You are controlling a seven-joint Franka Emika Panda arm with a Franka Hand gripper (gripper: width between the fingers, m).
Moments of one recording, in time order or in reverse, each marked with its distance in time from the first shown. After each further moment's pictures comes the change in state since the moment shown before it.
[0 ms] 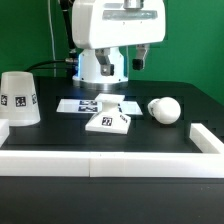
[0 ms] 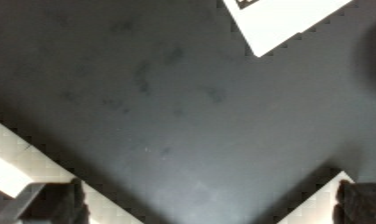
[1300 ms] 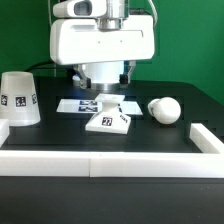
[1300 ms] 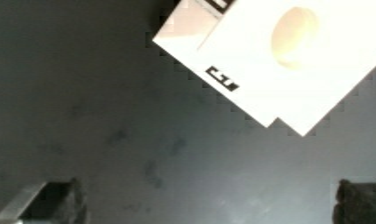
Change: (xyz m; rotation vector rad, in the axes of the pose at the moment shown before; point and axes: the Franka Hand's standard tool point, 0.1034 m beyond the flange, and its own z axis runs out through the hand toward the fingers) arm -0.051 -0.009 0.033 -0.013 0.025 0.382
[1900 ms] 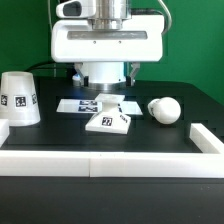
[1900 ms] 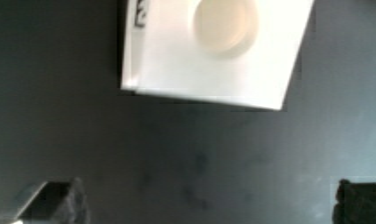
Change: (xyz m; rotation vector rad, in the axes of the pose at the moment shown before) arm -0.010 -0.012 0.006 0.010 -0.021 0.624
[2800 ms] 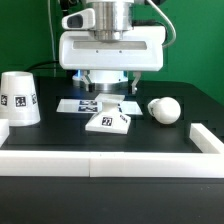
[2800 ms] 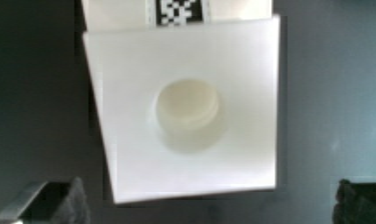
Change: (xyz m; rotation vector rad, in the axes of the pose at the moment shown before) arm -0.022 -0.001 0.019 0.003 0.034 0.043
